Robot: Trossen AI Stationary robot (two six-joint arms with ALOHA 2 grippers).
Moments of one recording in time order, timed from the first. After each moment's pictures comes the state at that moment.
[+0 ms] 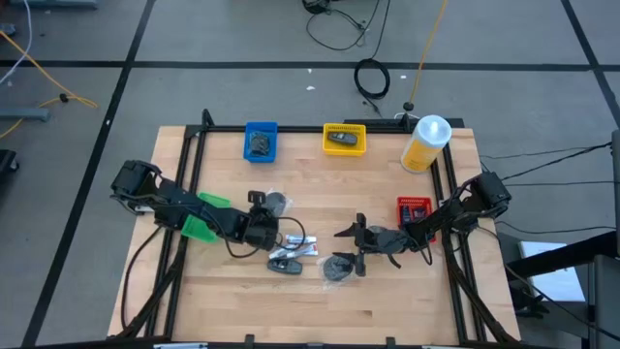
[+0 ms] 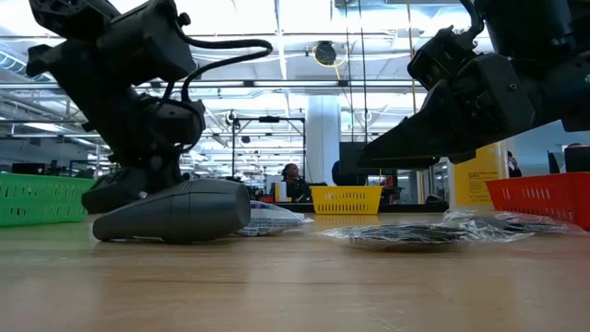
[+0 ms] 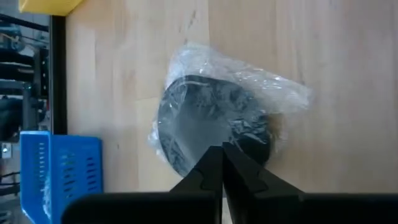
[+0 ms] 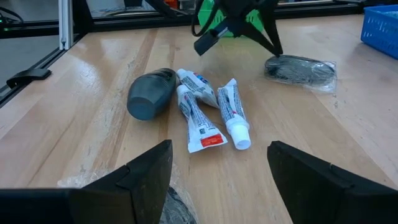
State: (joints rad) left arm -0.27 1.63 0.71 -0.34 -0.69 0.00; right arm 0.37 1.77 0.44 1.02 0.39 0.20
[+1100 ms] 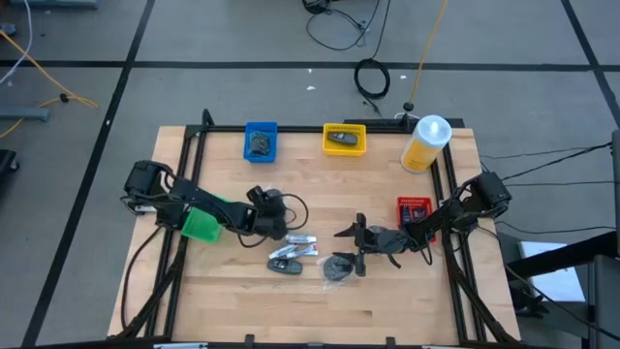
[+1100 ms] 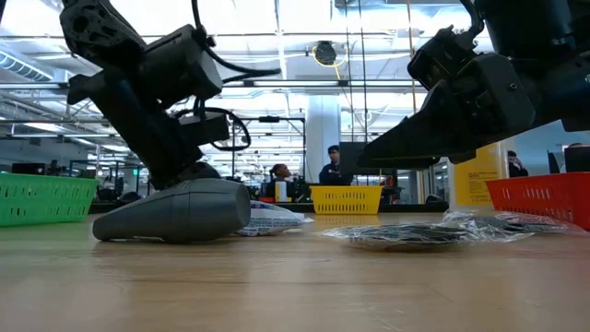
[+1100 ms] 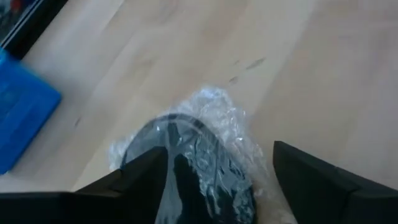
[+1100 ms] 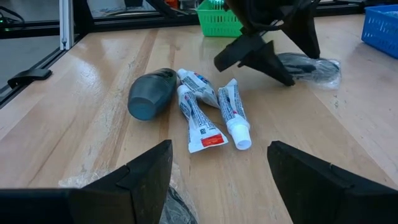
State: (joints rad) left arm -0.15 1.74 0.72 -0.21 -0.64 -0.51; right arm 0.37 1.77 0.44 1.02 0.39 0.20
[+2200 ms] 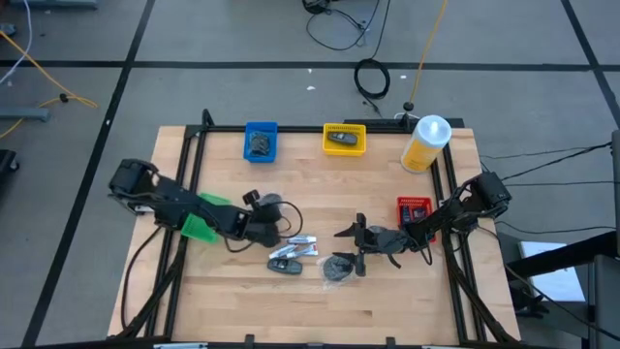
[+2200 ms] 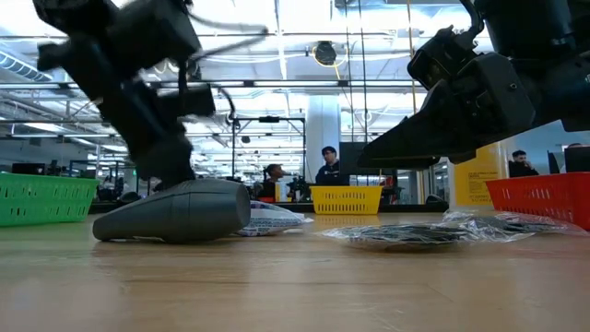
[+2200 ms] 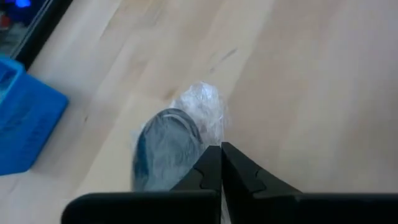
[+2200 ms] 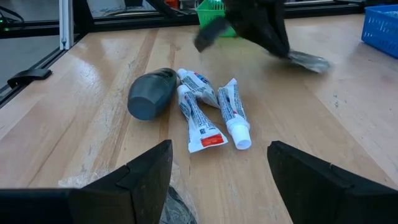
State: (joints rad) left arm -0.24 1.61 0.71 -0.23 -0.65 -0.45; right arm 0.37 1.77 0.44 1.02 0.39 0.20
